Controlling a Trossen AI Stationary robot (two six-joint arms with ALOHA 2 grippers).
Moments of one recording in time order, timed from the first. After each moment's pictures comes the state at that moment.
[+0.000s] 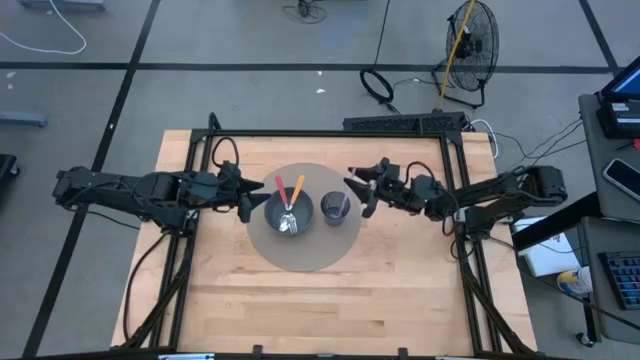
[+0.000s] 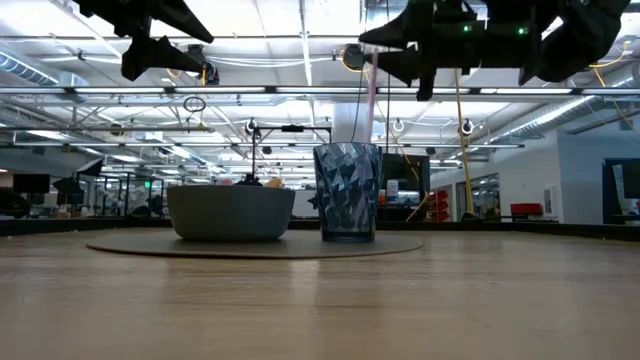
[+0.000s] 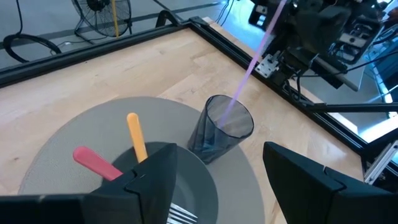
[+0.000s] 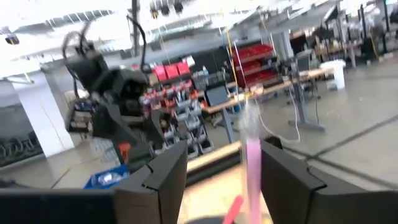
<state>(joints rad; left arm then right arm) -0.07 0.80 0.71 -0.34 -0.35 -0.65 -0.06 1.37 0.50 1.09 0.29 0.25</state>
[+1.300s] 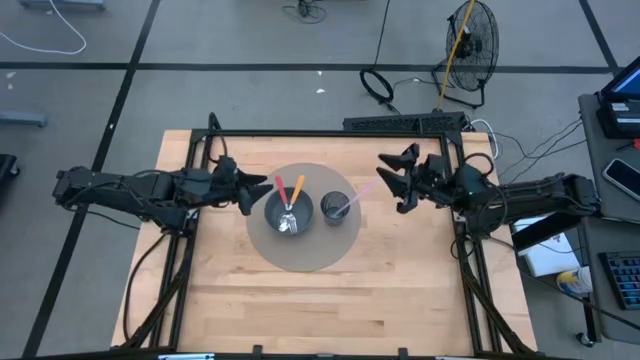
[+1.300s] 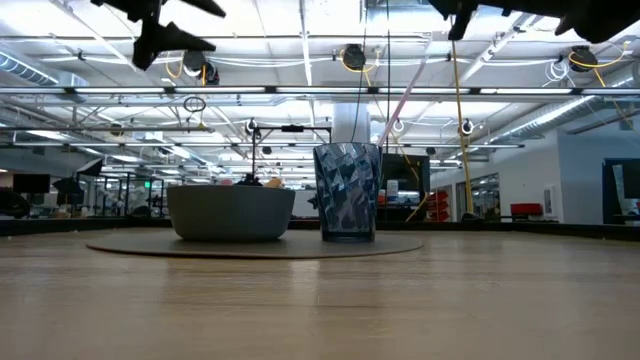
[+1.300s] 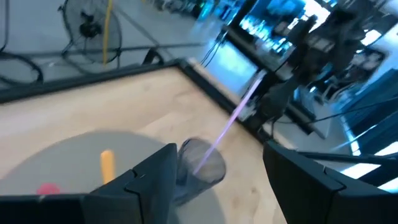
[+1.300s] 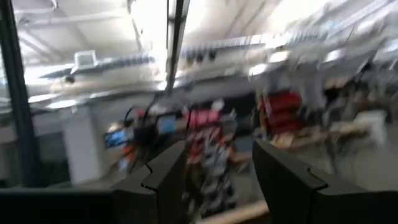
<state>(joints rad) -0.07 0.80 0.71 -0.17 -0.40 -0.70 -0.05 0.96 0.51 0.90 0.19 0.17</state>
